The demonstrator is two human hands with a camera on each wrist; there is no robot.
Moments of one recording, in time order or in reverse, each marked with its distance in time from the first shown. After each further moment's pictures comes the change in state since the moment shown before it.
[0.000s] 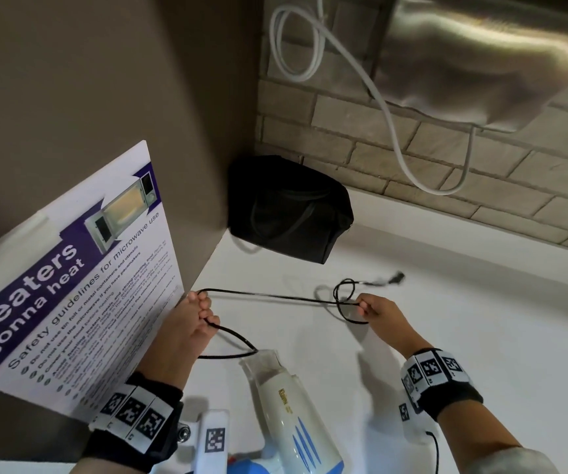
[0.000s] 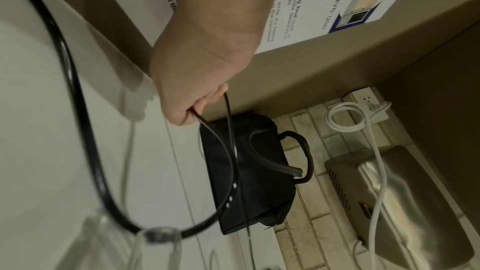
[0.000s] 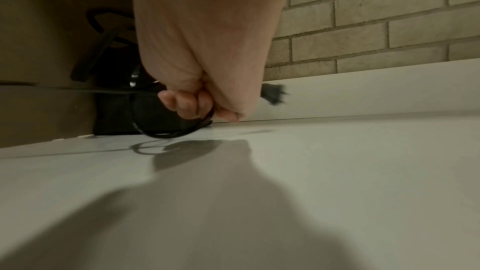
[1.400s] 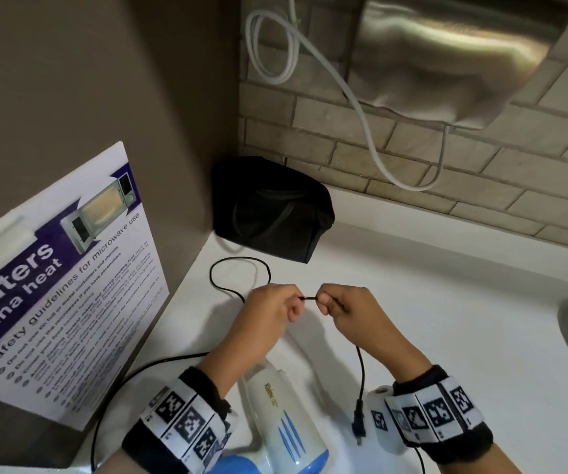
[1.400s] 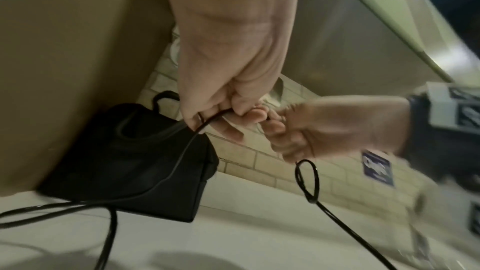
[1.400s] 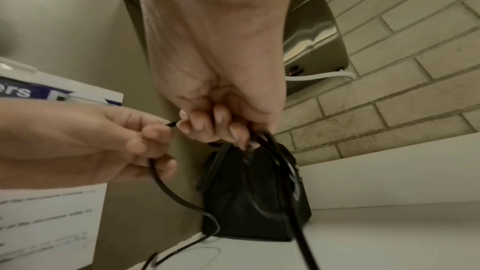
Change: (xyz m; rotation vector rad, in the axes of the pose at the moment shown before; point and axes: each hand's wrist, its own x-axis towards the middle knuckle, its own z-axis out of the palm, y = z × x) left_hand -0.073 -0.055 0.103 1.425 -0.468 0.722; right_hand -0.060 -0.111 -0.035 0.018 0.015 -0.274
